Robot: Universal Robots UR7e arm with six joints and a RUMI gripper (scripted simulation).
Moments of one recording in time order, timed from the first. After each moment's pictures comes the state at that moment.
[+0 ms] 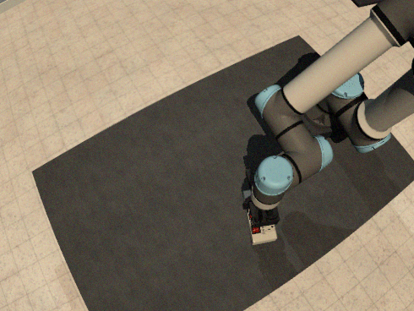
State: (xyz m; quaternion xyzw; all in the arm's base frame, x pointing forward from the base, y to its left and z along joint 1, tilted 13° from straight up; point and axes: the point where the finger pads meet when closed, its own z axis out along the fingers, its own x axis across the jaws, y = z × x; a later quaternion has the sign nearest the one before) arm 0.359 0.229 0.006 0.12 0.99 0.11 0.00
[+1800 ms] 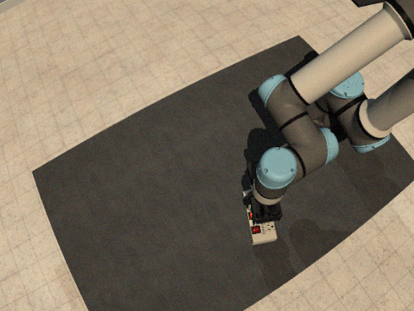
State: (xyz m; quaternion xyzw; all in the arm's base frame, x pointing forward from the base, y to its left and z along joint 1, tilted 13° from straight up) arm 0.357 0.220 0.044 0.12 0.99 0.11 0.00
